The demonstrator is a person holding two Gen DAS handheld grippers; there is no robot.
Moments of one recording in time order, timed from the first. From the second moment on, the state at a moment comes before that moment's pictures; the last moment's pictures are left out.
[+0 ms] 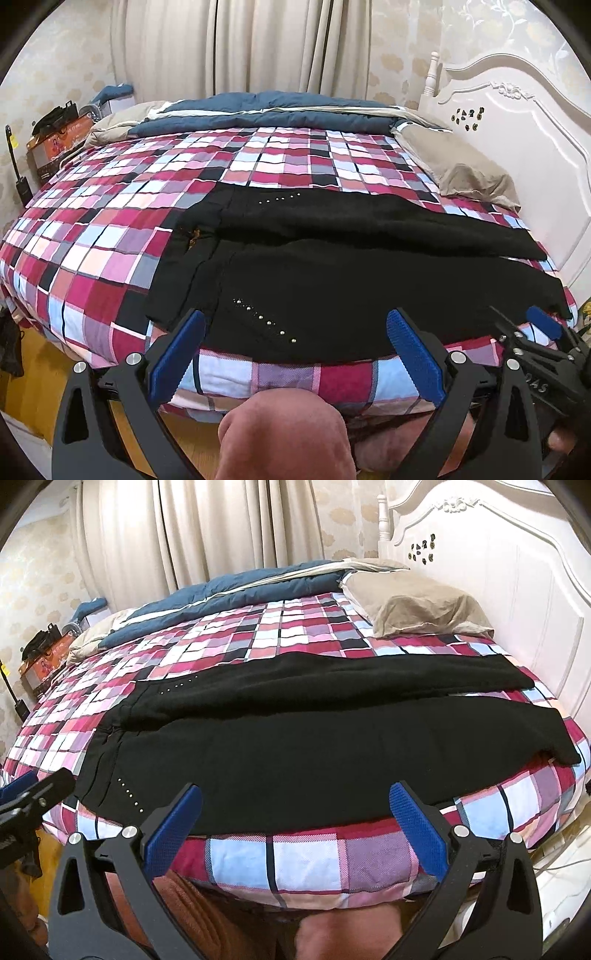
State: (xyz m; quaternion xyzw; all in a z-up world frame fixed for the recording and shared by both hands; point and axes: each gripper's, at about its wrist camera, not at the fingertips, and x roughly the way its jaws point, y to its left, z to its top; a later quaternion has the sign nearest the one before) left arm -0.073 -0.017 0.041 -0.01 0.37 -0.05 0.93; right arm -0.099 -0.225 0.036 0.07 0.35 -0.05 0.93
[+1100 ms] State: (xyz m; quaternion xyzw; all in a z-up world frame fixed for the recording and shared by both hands) left arm 0.223 0.120 -0.011 -0.09 0.47 -0.17 0.86; right arm 0.169 -0.303 0.039 0.04 0.40 0.20 0.89
